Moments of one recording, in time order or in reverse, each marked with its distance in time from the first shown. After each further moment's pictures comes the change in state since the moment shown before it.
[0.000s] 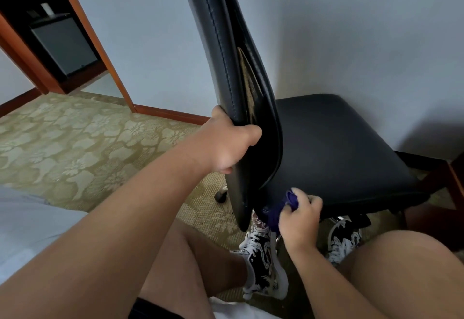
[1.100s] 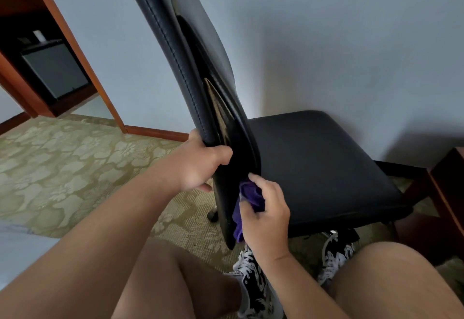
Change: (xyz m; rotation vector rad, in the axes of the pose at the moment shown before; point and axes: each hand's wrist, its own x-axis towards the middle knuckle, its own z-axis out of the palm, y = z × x) left_hand 0.004 -0.007 -0.010 -0.048 -0.032 -0.012; right_hand -0.026 -0.103 -0.035 0.440 0.032 -0.452
